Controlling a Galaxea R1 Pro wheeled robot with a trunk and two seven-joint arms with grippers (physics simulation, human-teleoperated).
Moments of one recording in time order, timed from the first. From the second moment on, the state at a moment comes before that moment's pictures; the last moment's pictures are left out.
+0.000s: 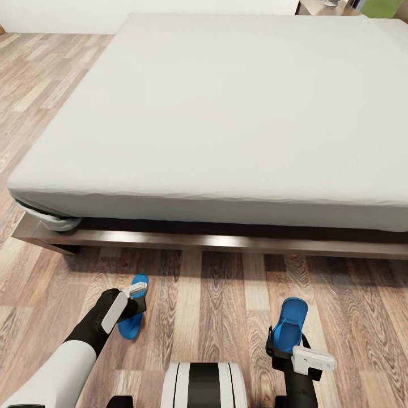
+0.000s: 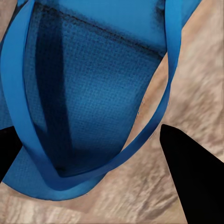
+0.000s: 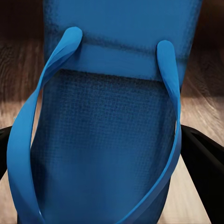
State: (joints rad) left arm -0.69 0.05 -0.01 -0.71 0.51 0.74 0.29; right arm 0.15 0.02 0.22 -1.52 0.09 -0.18 -0.50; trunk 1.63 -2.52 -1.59
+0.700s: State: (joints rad) left arm -0.69 0.05 -0.02 -0.71 0.51 0.72 0.29; right arm 0.15 0.02 0.22 -1.52 0.09 -0.18 -0.50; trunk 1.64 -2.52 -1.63
